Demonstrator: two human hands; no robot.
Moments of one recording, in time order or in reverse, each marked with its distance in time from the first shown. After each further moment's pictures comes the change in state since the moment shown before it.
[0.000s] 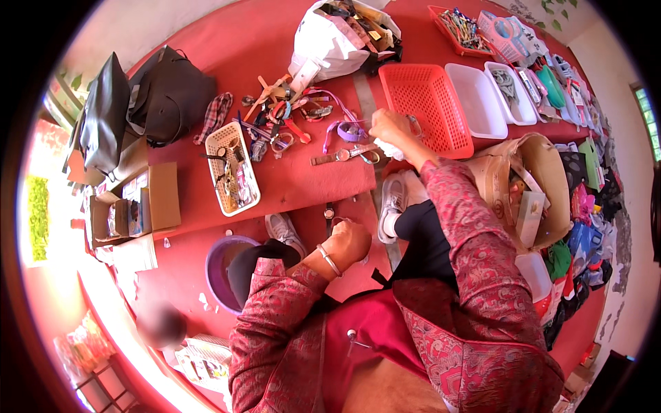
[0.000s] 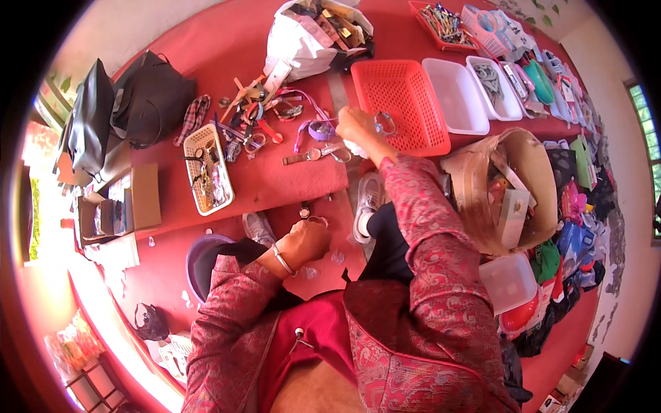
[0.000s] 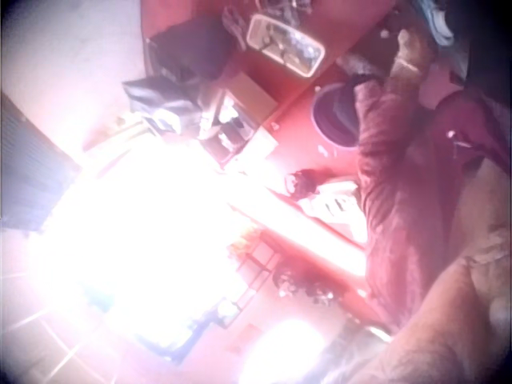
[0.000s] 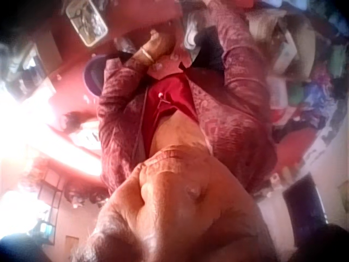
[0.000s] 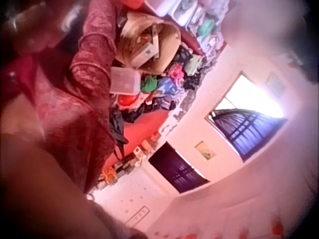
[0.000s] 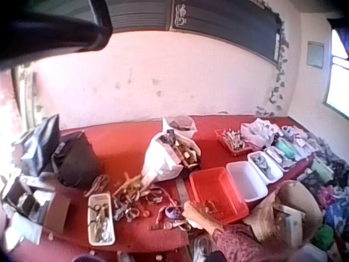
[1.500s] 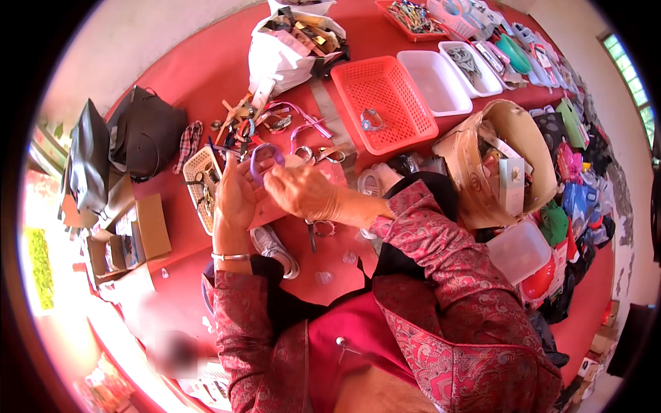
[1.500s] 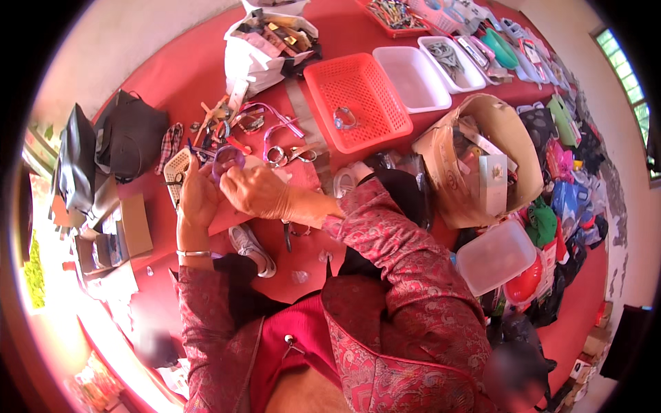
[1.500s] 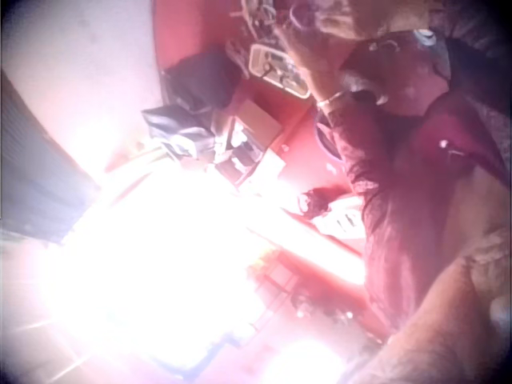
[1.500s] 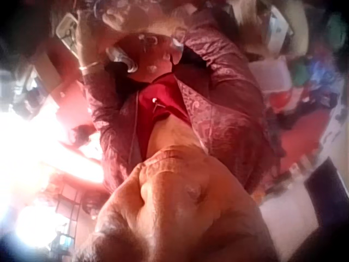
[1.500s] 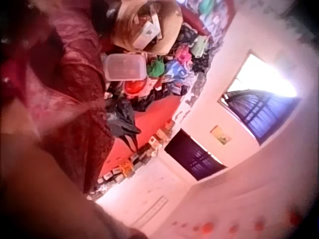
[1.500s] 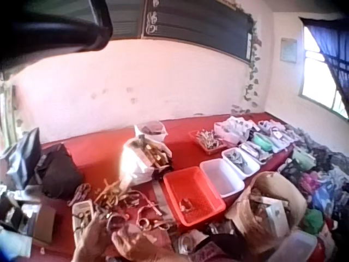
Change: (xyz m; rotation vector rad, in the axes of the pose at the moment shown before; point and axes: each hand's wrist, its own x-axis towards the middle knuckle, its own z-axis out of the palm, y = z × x) left_hand -0.038 -0.085 -0.086 -2.058 0.586 -0.094; right_hand -0.154 -0.118 -0.044 0.078 0.791 -0.829
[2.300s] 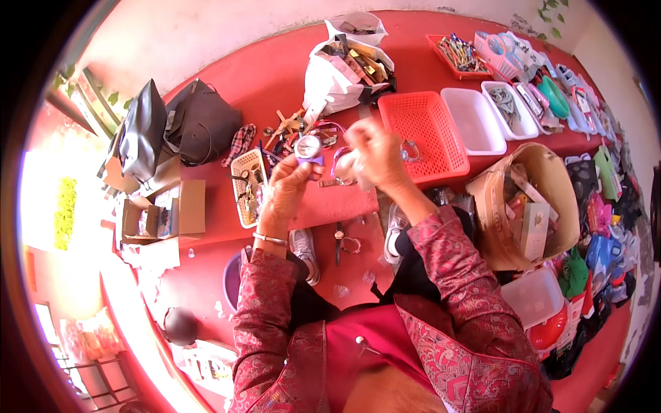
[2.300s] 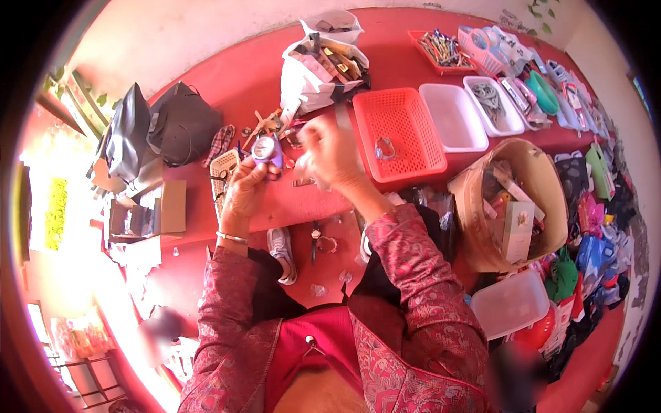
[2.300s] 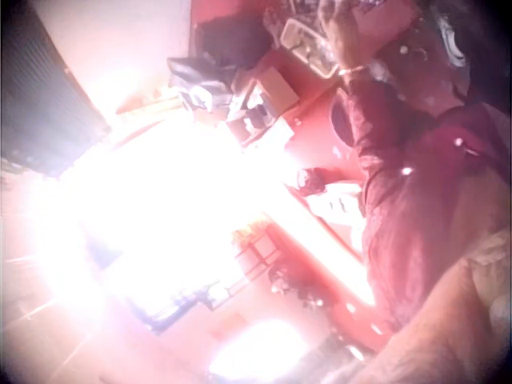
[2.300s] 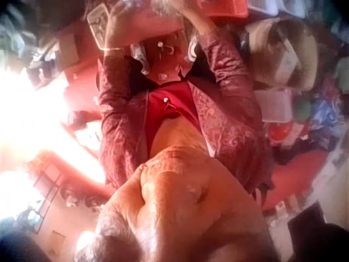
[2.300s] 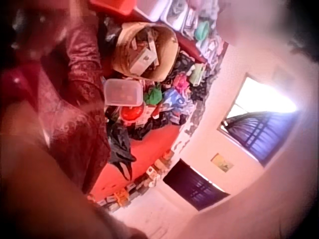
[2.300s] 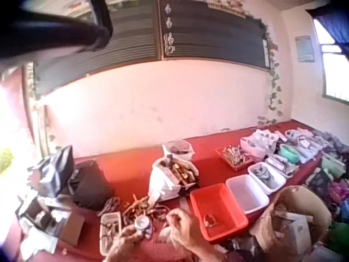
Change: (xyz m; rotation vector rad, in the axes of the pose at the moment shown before) left_hand 0.005 -0.004 0.030 0.244 -0.256 0.452; right_hand 0.026 0.075 -0.054 0.683 0.260 0.717
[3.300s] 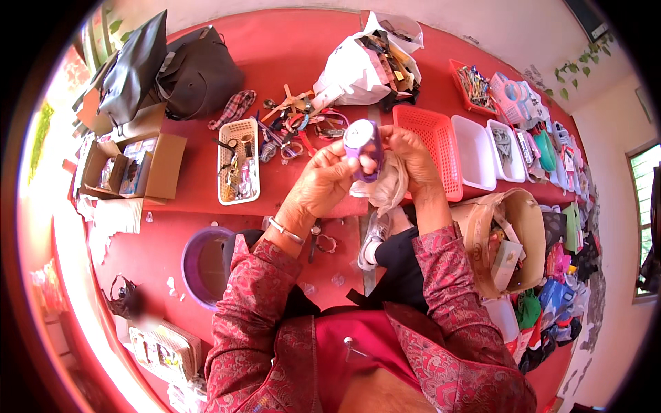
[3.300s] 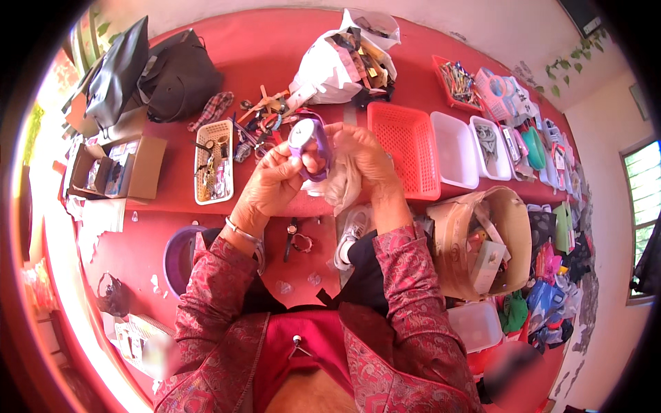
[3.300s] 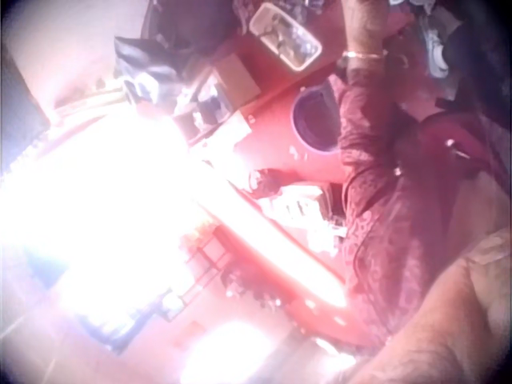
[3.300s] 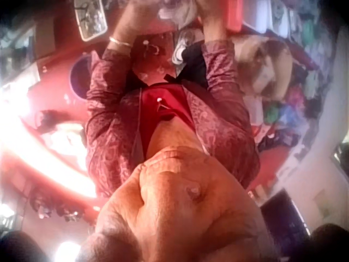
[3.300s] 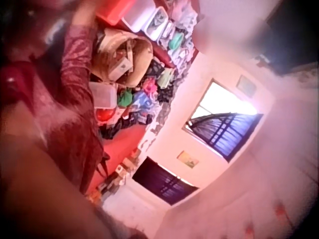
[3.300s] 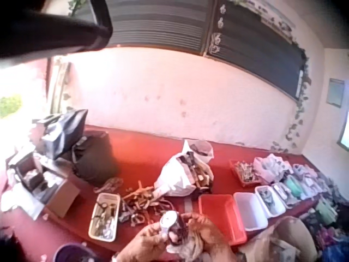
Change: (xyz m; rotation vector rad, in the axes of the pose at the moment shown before) left_hand -0.001 -0.001 0.019 -0.568 -0.183 0.063; right_hand 0.020 -0.006 0.009 1.014 -0.638 0.646
